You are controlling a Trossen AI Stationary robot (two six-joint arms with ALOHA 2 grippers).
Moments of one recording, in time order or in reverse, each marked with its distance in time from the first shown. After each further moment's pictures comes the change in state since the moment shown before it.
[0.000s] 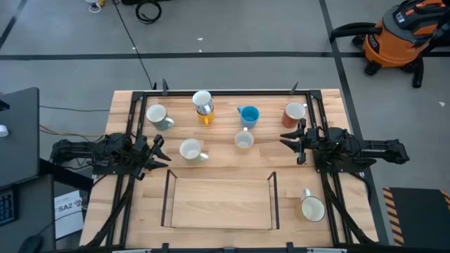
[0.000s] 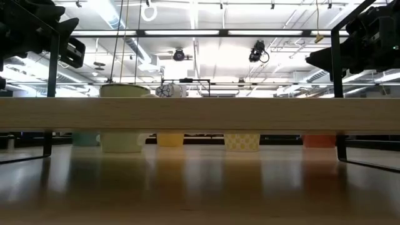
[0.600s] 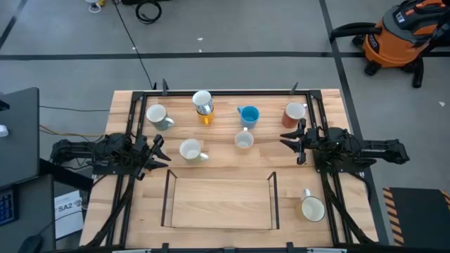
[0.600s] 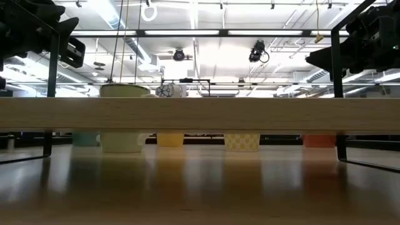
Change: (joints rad) left arm 0.000 0.000 0.000 0.006 0.000 -0.005; right arm 0.000 0.000 0.000 0.005 0.000 0.000
